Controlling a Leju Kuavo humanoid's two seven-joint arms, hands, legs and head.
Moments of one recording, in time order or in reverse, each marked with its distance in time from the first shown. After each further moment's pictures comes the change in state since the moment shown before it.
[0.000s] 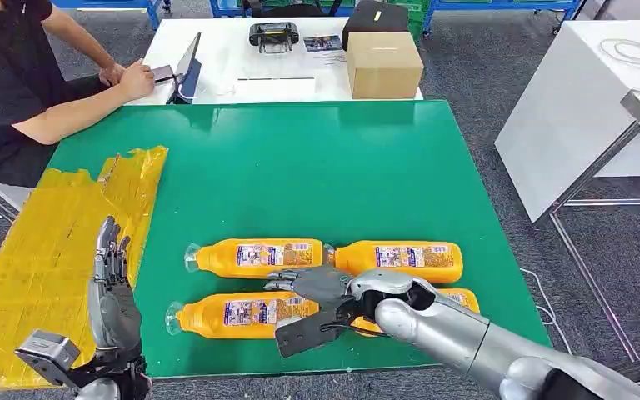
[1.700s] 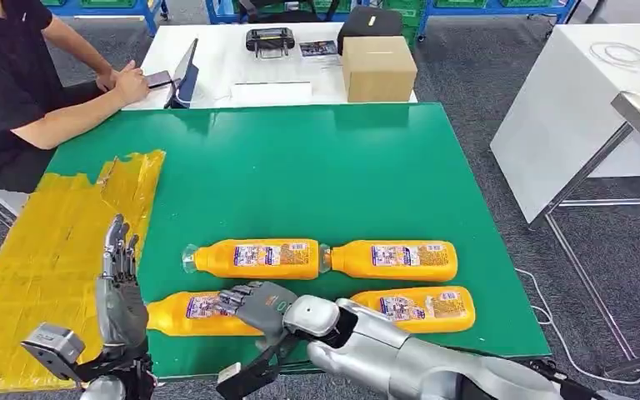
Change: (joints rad) left arm -0.009 -0.023 -0.005 0.010 0.020 -0.017 0.029; right arm 0.012 0.319 0.198 0.443 0.444 -0.235 0.026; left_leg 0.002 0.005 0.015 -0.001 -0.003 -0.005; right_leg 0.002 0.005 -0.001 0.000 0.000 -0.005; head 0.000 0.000
